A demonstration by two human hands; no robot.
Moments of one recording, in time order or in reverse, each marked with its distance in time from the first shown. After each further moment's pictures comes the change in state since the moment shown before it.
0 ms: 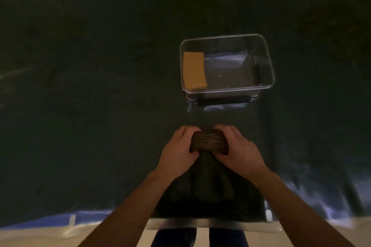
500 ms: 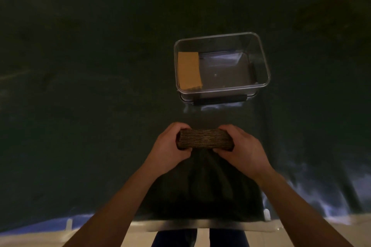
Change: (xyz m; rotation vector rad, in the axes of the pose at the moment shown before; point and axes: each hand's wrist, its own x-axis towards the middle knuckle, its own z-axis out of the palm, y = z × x) left_hand 0.005 -0.009 -0.025 -0.209 0.019 -0.030; right_hand -0.005 0.004 -0.017 0.106 0.079 -0.005
